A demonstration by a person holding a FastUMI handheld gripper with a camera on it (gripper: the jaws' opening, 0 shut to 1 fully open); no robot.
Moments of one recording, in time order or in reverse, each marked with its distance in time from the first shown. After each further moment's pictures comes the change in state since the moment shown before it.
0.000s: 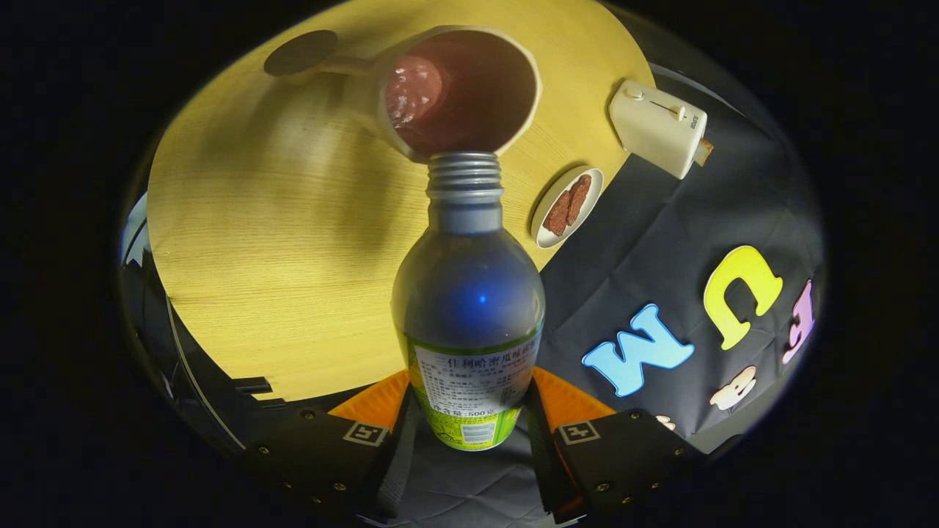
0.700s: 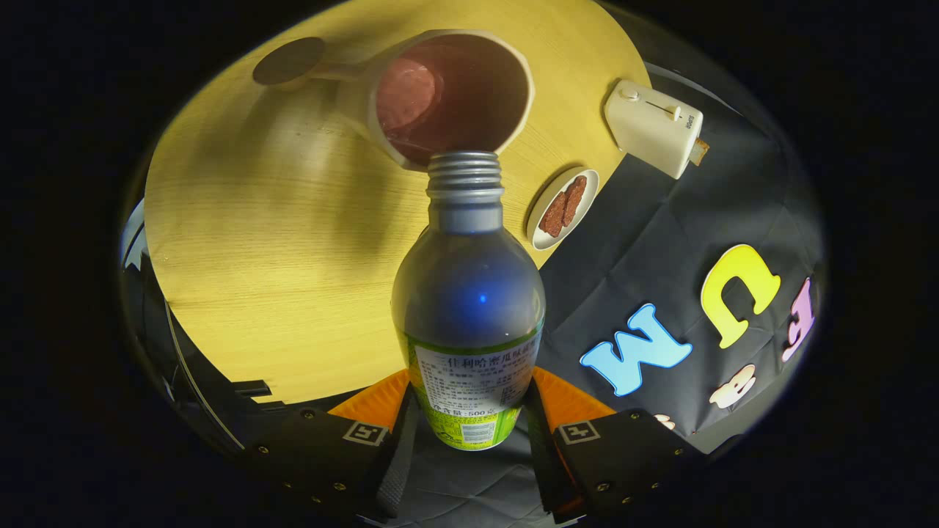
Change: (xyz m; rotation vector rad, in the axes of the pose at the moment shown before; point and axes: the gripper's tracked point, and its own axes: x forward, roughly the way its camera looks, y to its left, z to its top) arm -0.001 0.001 0.004 0.045 -0.021 0.002
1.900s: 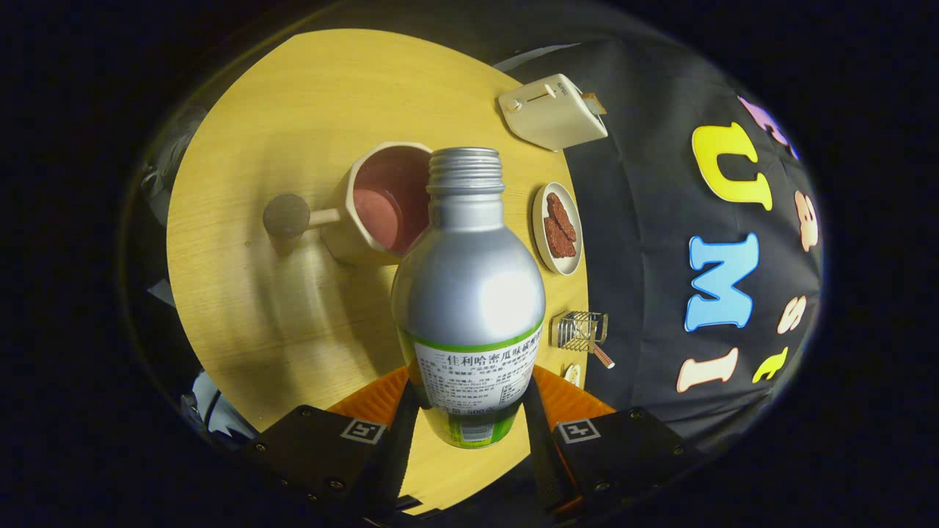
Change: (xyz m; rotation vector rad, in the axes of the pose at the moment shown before) arm -0.005 0.052 0.044 0.669 -0.434 0.194
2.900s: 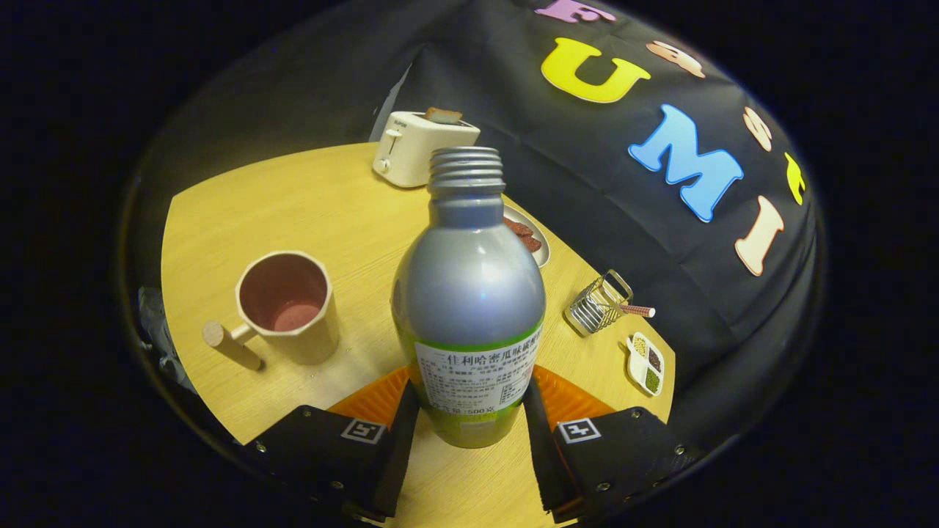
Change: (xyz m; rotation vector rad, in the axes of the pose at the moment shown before) arm 0.037 -0.050 -0.004 0.638 -0.286 0.088
